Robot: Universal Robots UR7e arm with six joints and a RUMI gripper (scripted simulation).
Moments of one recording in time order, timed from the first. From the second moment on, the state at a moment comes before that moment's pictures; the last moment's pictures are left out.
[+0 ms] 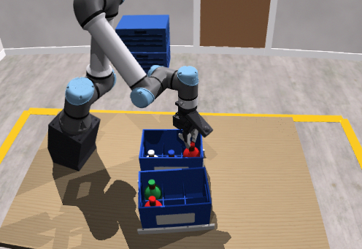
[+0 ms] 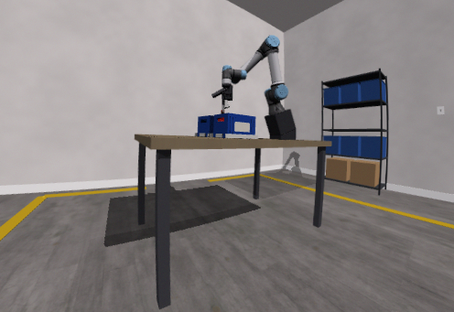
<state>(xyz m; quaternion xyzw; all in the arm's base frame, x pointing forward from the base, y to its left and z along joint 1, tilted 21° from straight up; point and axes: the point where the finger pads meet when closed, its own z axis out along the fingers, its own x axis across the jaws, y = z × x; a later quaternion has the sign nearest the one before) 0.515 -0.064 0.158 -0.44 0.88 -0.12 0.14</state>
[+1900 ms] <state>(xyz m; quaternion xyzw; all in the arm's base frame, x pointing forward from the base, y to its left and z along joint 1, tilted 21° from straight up) 0.522 -0.066 0.139 -0.44 0.88 -0.12 0.14</state>
